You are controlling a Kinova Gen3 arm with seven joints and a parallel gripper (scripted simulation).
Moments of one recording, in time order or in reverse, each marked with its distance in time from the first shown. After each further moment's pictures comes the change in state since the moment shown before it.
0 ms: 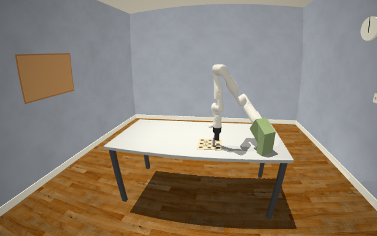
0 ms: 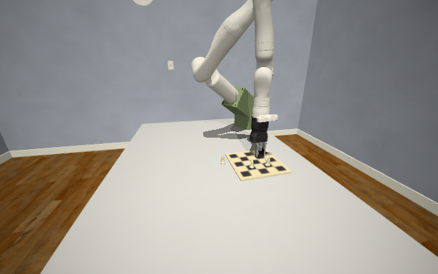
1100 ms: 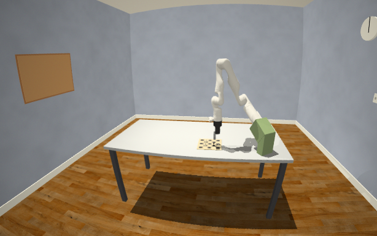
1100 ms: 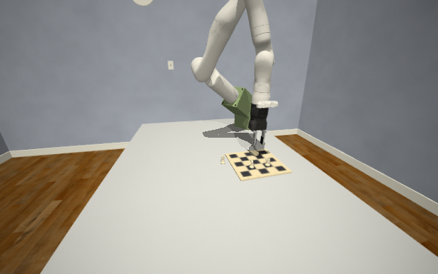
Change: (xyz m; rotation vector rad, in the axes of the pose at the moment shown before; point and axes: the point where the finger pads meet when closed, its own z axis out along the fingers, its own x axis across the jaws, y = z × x) arm 0.010 0.005 -0.057 -0.018 0.030 0.003
